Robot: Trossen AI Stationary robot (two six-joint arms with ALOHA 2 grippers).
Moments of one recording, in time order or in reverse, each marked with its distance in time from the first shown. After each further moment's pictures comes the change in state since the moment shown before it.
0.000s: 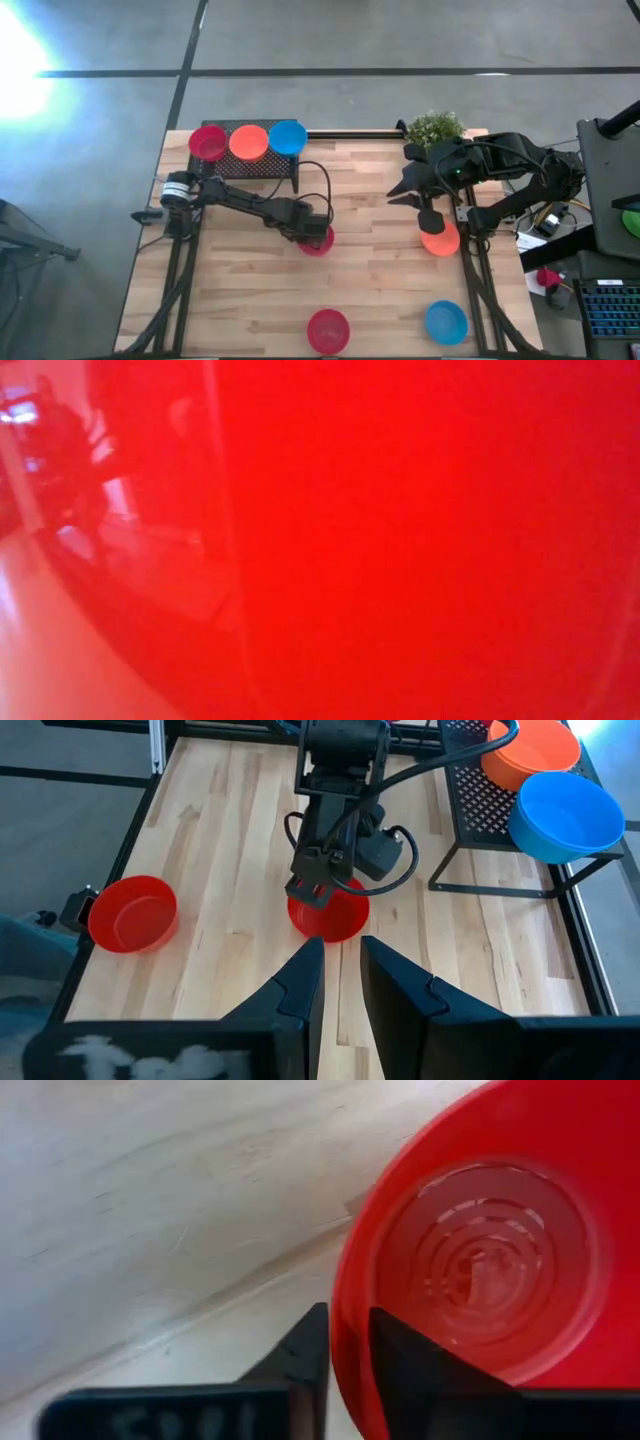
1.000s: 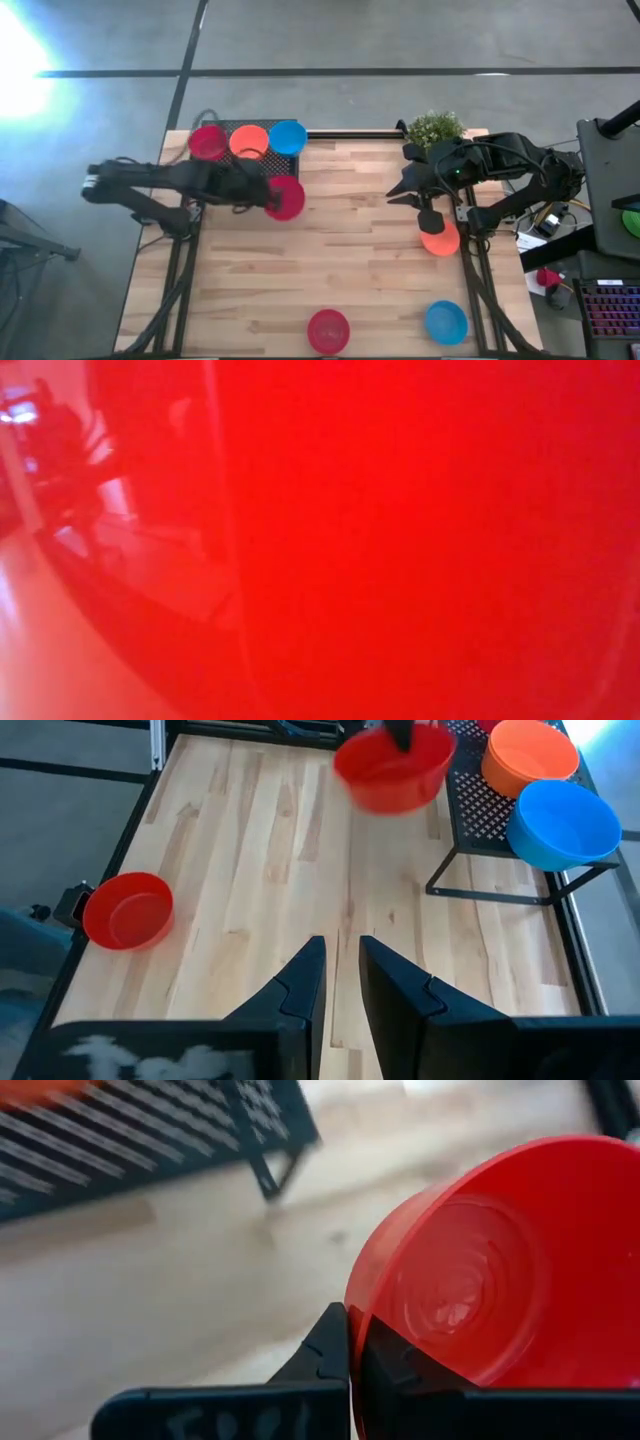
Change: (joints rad) left arm 0.005 -0.640 0.001 -0.281 -0.262 -0.064; right arm 0.000 0.002 0.000 0.004 0.001 -0.026
